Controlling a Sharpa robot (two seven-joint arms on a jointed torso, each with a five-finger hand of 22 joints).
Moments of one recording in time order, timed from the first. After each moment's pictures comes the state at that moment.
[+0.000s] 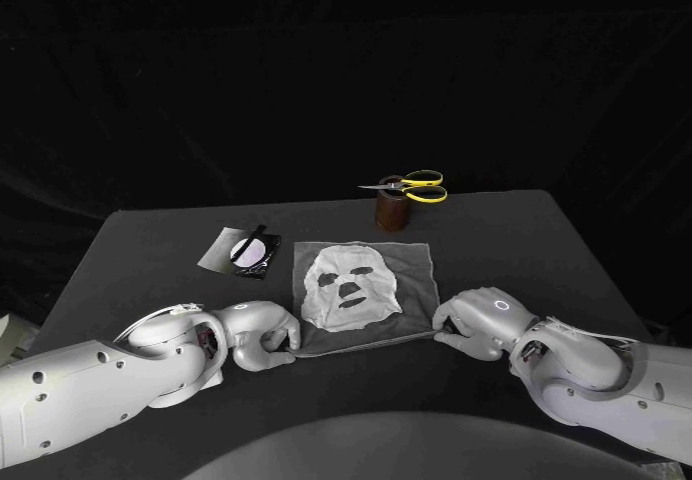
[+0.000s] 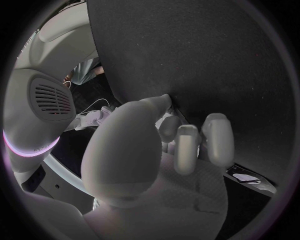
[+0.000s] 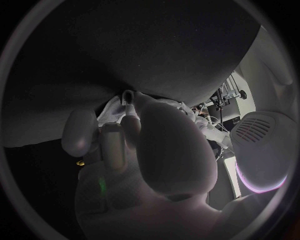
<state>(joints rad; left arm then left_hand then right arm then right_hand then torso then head) 0.96 -0.92 -0.18 1.60 -1.43 -0.15 0.06 1.47 -0.17 0.63 0.19 0.05 0.87 0.08 0.75 0.23 1.25 0.01 1.34 1.05 1.47 -0.04 1.55 1.31 0.07 1.39 0.05 1.41 1.31 0.85 -1.11 -0.17 1.77 -1.83 -0.56 -0.23 1.46 -0.11 0.40 0.28 0.05 1.07 0.07 0.37 0.43 1.41 0.01 1.22 1.31 1.44 -0.03 1.45 1.31 0.08 1.39 0.05 1.13 1.31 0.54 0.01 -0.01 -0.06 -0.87</state>
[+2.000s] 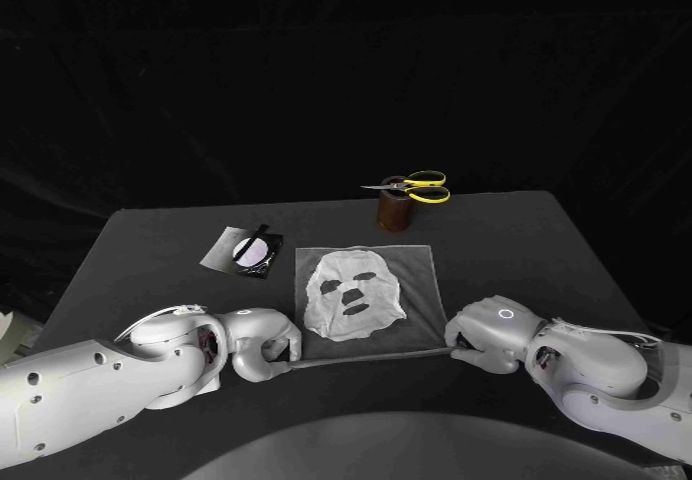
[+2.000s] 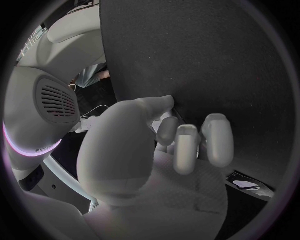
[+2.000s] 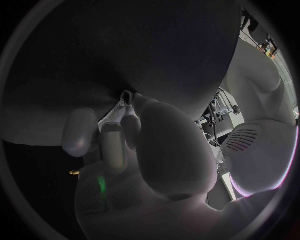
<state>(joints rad) 0.96 -0.94 -0.18 1.64 -1.44 -0.07 0.06 1.35 -0.23 0.85 0.07 0.05 0.89 0.07 0.77 0.23 1.28 0.01 1.36 1.09 1.46 -0.05 1.56 1.31 0.07 1.40 0.05 1.42 1.31 0.87 -1.18 -0.16 1.84 -1.93 -0.32 -0.22 1.46 -0.11 0.45 0.28 0.04 1.06 0.06 0.39 0.44 1.40 0.01 1.23 1.31 1.44 -0.03 1.44 1.31 0.08 1.39 0.05 1.12 1.31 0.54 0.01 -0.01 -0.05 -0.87</state>
